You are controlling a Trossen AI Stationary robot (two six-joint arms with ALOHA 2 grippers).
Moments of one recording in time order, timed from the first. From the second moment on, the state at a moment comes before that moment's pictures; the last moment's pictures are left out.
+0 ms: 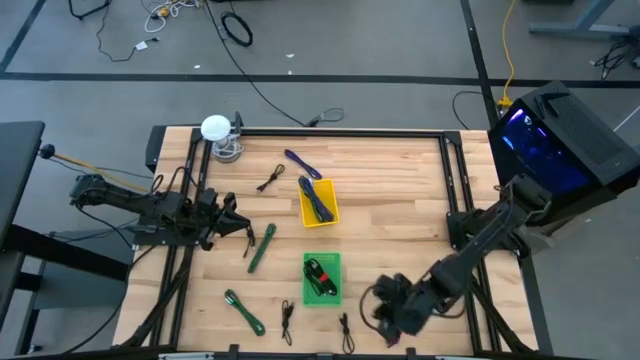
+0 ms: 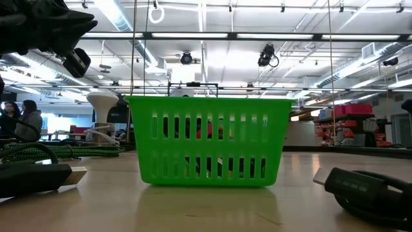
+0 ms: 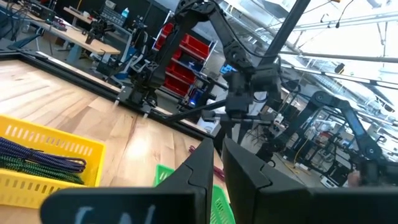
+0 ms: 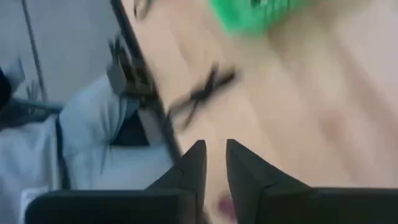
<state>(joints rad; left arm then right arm) -0.26 0.22 0.02 0.36 -0.13 -0.51 0.78 1.62 1.13 -0.46 0.20 1.28</state>
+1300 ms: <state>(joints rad) -0.30 0.22 0.02 0.33 -0.21 -0.51 0.97 1.64 0.90 -0.50 0.11 2.23</state>
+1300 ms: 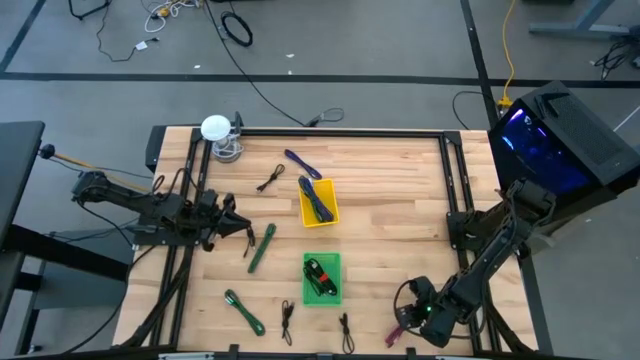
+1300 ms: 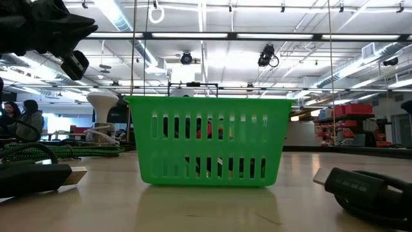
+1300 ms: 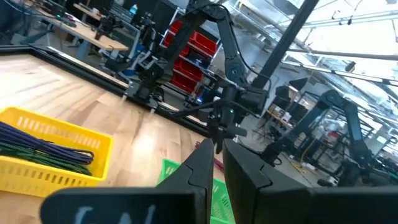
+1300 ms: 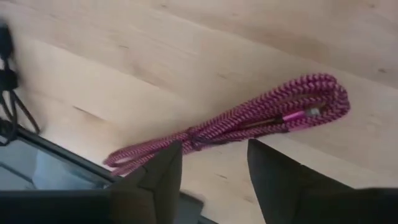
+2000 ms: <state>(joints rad) -0.30 0.22 0.02 0.33 -0.24 -0.51 0.97 1.70 0.90 -0.46 0.05 2.25</state>
